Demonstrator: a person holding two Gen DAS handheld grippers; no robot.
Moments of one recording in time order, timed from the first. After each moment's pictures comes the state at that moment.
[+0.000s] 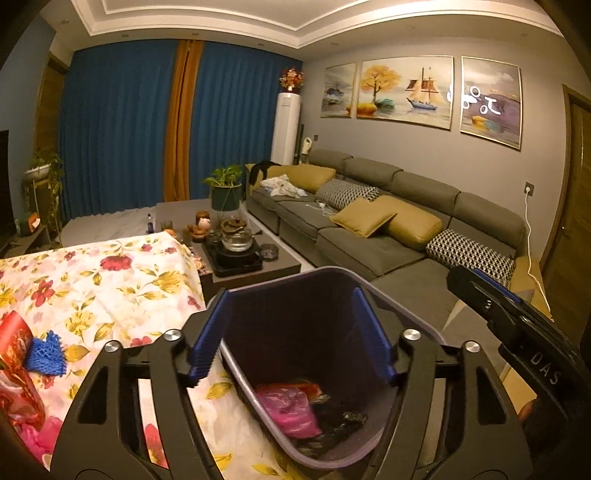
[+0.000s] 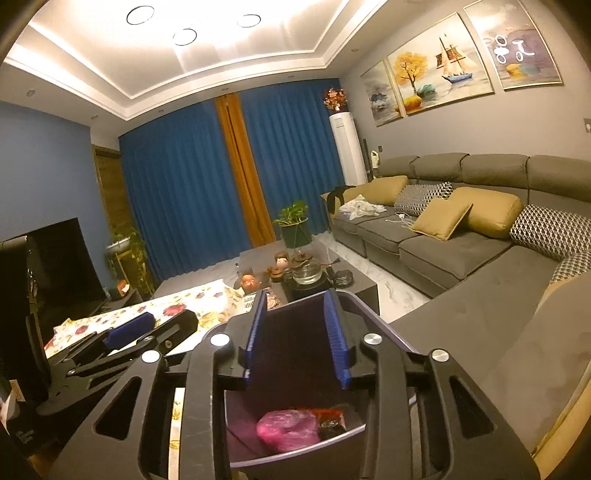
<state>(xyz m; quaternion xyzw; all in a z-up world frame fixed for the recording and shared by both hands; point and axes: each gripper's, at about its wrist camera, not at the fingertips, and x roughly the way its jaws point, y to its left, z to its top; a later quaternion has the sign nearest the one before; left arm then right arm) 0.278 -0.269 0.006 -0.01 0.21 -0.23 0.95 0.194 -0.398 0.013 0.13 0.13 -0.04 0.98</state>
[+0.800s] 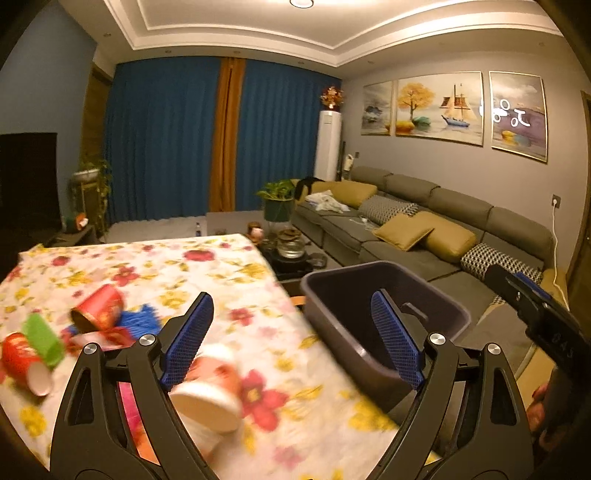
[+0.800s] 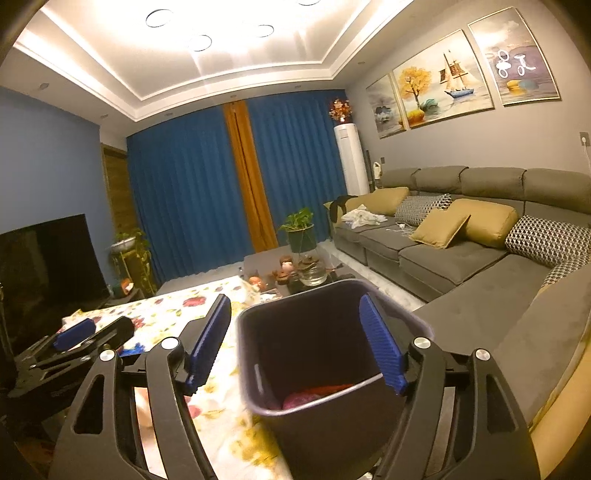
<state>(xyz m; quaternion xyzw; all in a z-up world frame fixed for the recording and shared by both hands) 0.186 -0.162 0.016 -0.01 0.18 -0.14 0.97 0.137 -0.347 0.009 0.11 0.11 -0.03 0.99</state>
